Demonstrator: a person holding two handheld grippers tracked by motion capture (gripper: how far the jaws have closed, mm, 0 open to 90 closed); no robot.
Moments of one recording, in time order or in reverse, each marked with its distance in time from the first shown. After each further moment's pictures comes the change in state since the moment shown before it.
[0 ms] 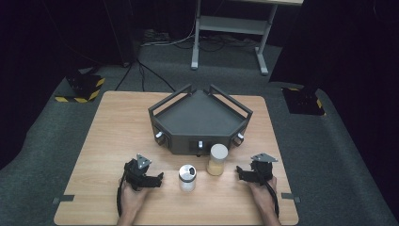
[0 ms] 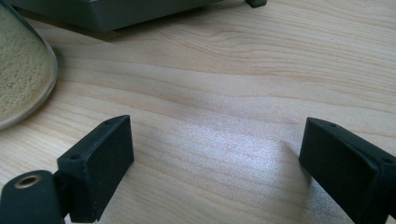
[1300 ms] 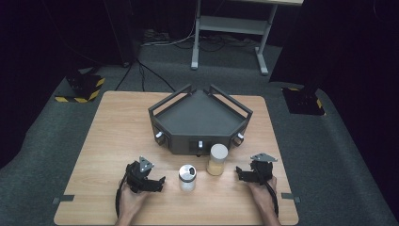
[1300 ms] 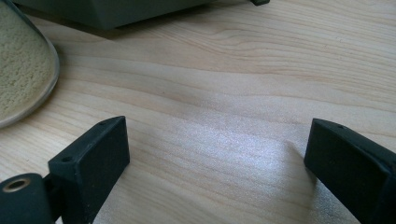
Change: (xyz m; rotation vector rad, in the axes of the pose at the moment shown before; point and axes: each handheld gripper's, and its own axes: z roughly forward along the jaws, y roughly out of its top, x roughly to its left) left arm -0.005 0.003 -0.013 0.013 -0.062 0.076; right arm -0.001 0.002 0.001 0.009 0.009 -0.003
